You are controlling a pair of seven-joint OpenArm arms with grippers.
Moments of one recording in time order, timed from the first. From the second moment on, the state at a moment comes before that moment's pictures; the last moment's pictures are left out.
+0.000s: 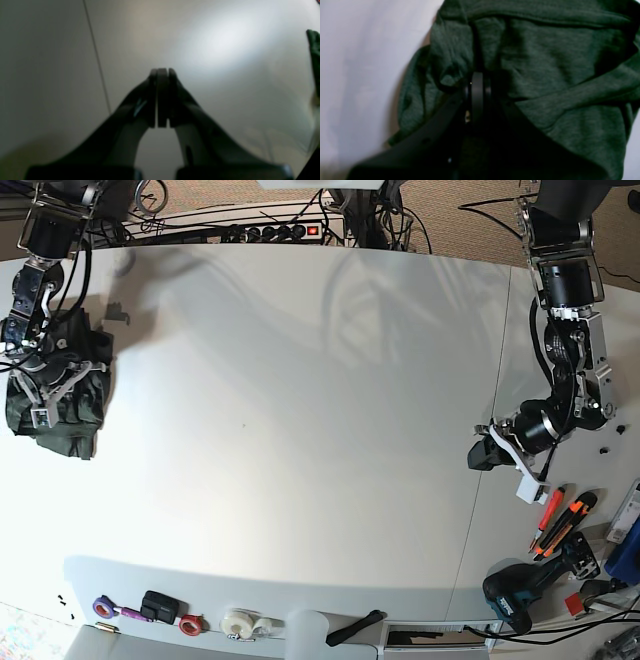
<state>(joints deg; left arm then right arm) -14.2 -15.8 -11.6 73.5 -43.2 -32.5 54.6 1.5 33.6 23.2 69.4 14.4 28.6 -37.7</state>
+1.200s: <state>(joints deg) 37.2 -17.7 -45.9 105.0 -70.1 -43.1 66.7 -45.1 19.1 55.1 121.0 51.9 40.0 -57.1</state>
